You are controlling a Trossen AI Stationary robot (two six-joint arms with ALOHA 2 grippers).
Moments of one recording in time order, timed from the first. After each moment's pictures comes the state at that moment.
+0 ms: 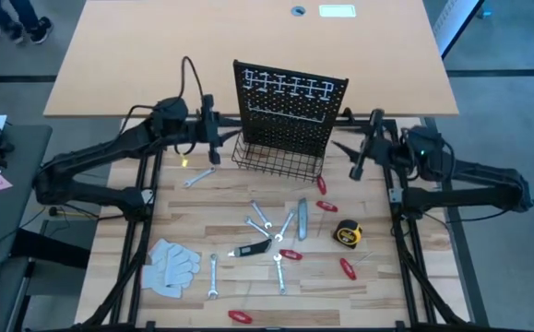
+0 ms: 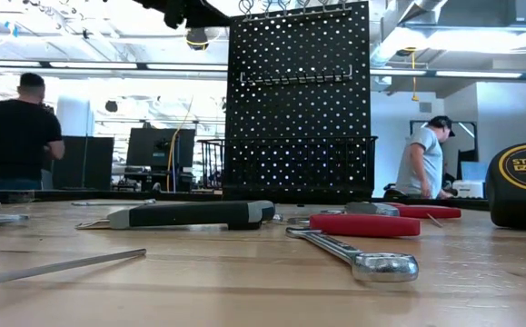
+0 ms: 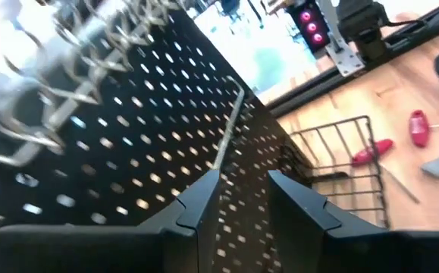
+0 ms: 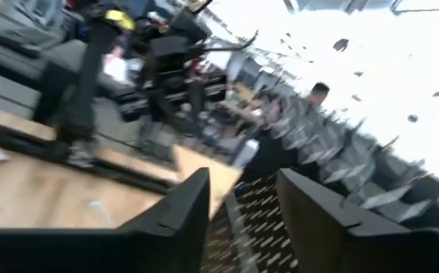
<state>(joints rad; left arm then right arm) 0.46 1.11 1.06 -0.08 0.13 0.77 -0.25 0.76 0.79 0.13 0.08 -0.58</state>
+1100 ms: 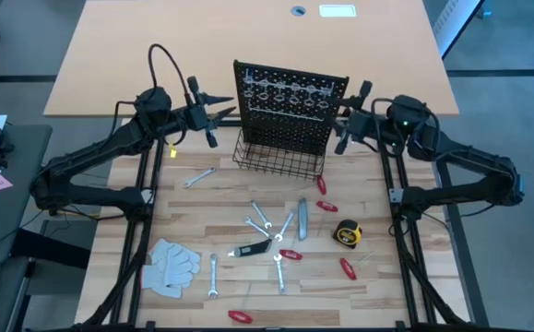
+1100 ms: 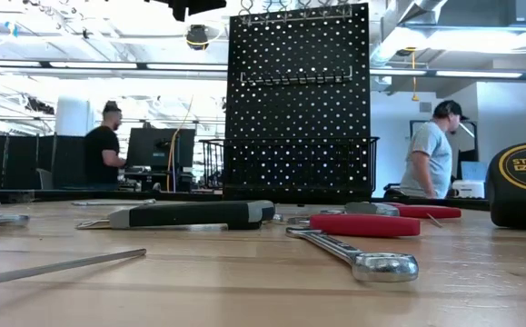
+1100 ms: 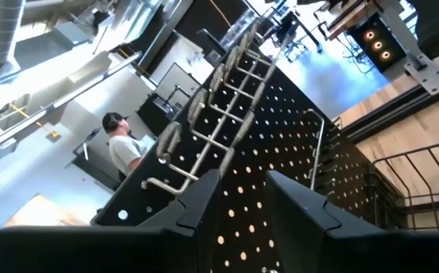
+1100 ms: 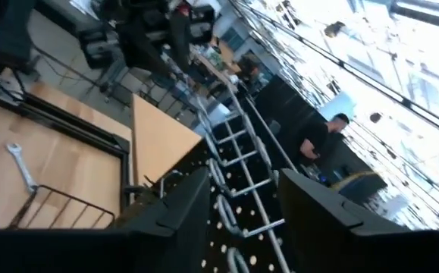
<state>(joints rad) 0.56 1.09 1.06 0.11 0.16 0.85 -0.35 1.02 1.11 -0.05 0.13 -0.79</state>
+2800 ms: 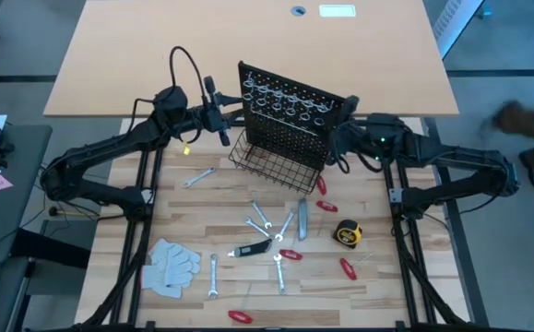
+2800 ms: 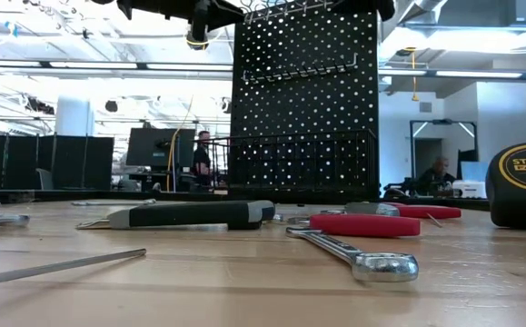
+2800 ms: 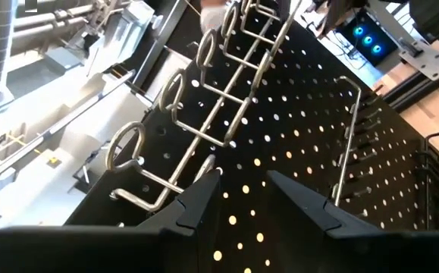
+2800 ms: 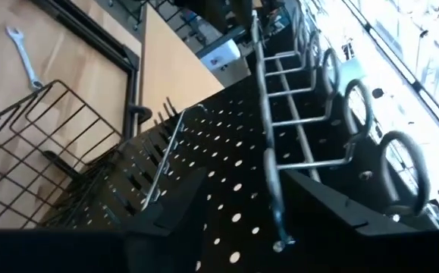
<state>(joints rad) 0.56 1.22 1.06 0.25 0.21 0.94 -0.18 1.10 1.10 -0.17 0.43 -0.96</state>
